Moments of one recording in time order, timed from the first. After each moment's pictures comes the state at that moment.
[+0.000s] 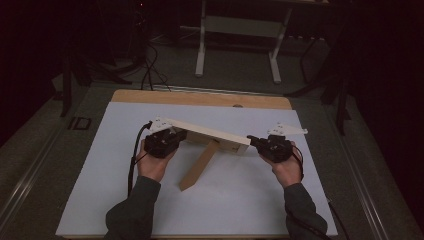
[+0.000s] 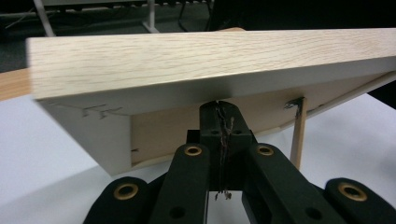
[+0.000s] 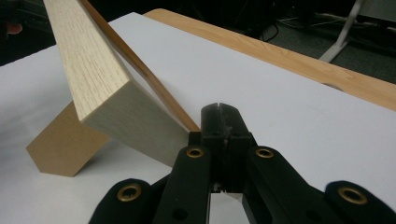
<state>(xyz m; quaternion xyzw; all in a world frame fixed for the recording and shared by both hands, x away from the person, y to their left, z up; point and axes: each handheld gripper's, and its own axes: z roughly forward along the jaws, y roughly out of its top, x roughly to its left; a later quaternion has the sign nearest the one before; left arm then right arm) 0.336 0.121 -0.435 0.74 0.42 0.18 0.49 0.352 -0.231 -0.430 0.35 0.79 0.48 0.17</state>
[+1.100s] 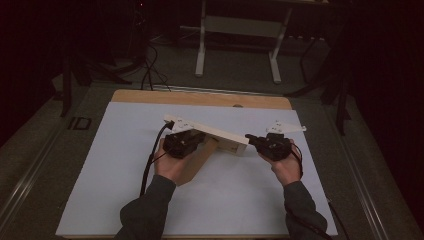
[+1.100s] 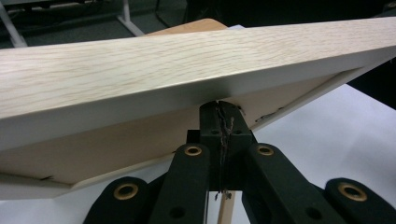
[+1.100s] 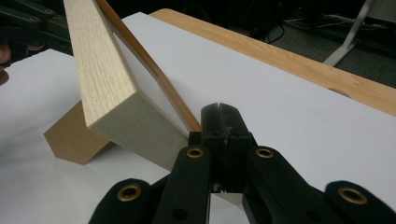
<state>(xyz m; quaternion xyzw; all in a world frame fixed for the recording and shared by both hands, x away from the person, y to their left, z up) 0.340 0.073 -0.431 0.77 0.39 0.16 0.48 0.355 -0.227 -0.424 0.33 0.80 0.48 0.16</state>
